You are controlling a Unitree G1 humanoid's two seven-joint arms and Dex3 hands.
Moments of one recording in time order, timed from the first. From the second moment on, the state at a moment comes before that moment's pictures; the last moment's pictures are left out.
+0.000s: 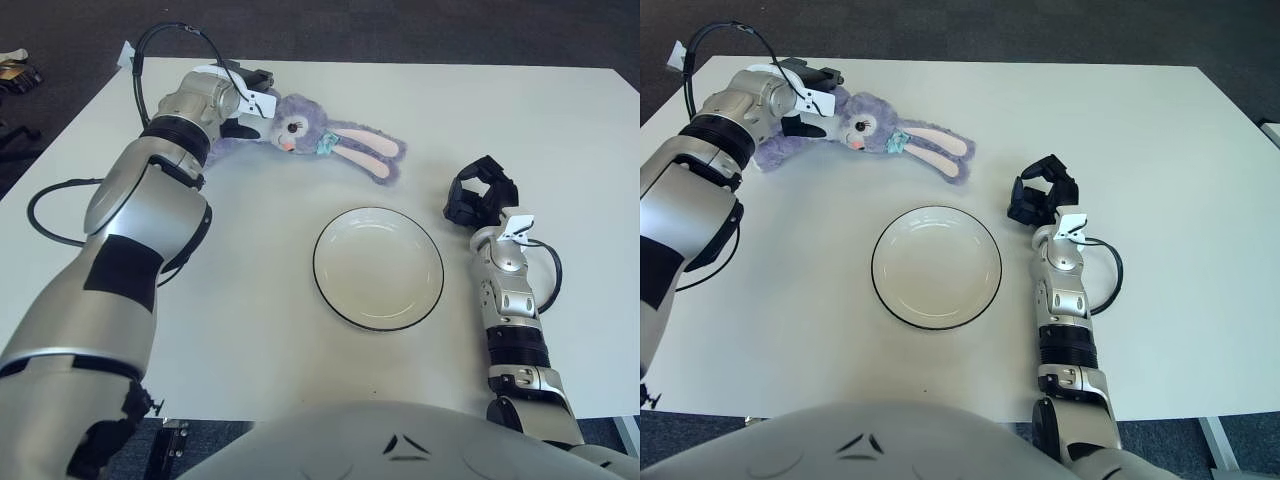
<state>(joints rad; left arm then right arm) -1.31 0.38 -0.64 1.34 0.81 -0.17 -0.22 -0.19 -0.07 -0.15 0.19 0.05 -0.07 -0.13</state>
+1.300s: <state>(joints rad) -1.24 0.37 -0.61 1.34 0.80 -0.12 -0.09 -0.17 -0.06 -0.15 0.13 0.05 -0.03 -0.11</state>
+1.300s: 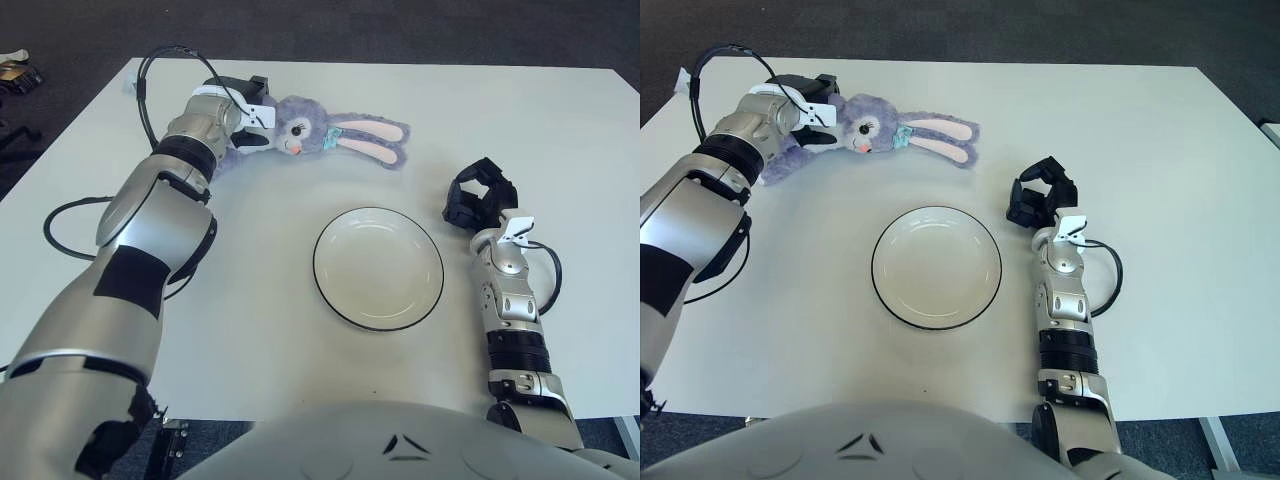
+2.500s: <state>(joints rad) -1.21 0.33 -0.80 1.35 0.96 0.01 0.01 -0.16 -0.06 -0.15 0.13 0.07 -0.03 -0.06</state>
